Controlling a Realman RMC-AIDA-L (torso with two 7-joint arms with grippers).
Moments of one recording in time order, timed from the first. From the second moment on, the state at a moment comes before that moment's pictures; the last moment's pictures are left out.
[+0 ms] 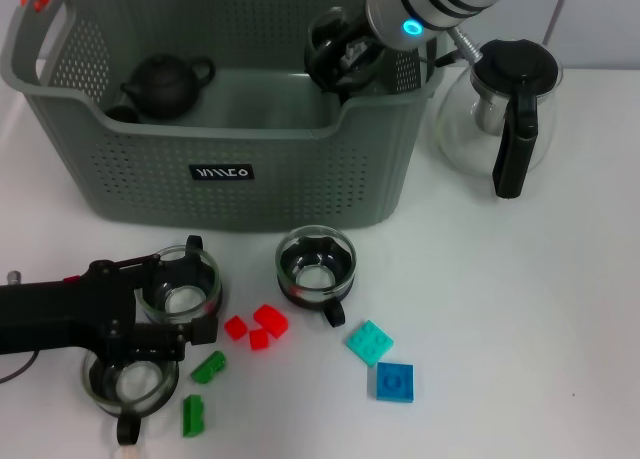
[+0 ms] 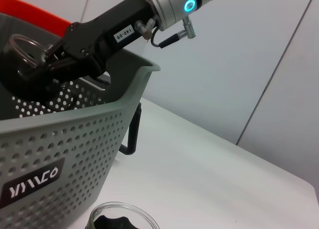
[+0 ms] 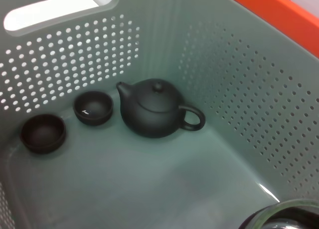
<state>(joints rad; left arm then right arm) -0.36 -2.05 -2.56 -0.73 -1.07 1.82 -1.41 1.34 2.11 -1.23 -0.43 -2.56 -0.82 2.44</state>
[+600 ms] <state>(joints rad) -0.36 -2.05 -2.56 -0.73 -1.07 1.82 -1.41 1.34 2.11 -1.24 -0.43 -2.57 -0.83 2.45</state>
